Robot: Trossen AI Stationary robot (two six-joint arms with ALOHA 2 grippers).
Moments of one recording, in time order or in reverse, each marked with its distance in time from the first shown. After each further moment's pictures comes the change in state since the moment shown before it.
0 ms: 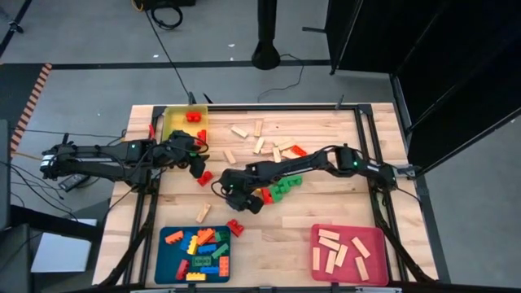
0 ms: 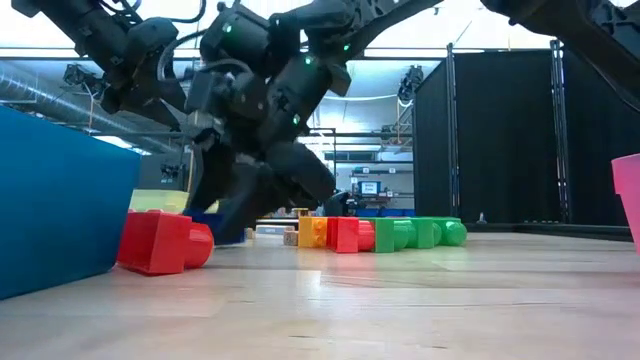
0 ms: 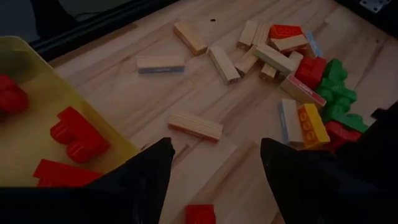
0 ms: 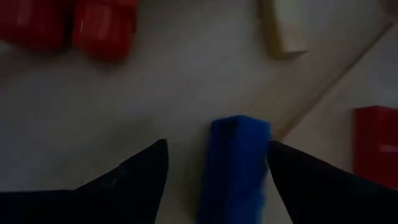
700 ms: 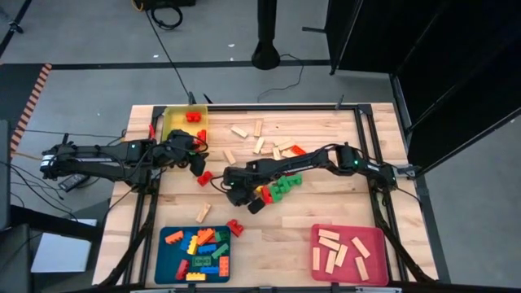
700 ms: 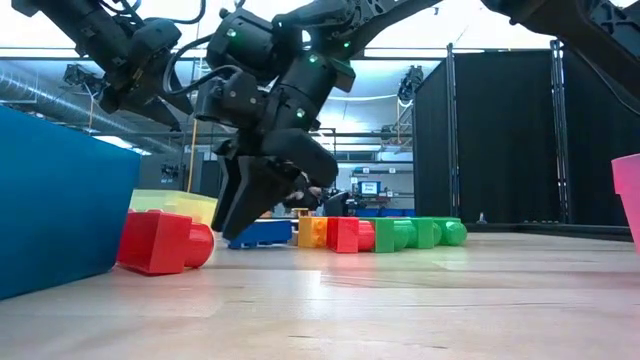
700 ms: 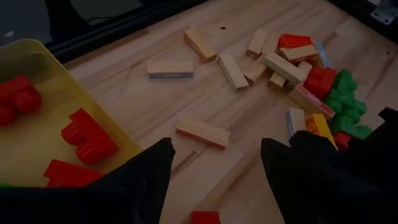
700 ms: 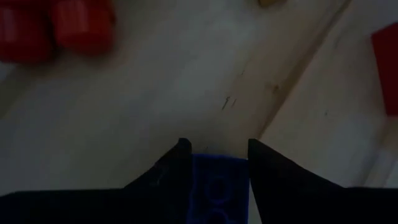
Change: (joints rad) left arm 0.000 0.000 0.000 0.001 -0.045 -0.027; right arm -0.014 -0.004 0.002 -0.091 0.016 0.272
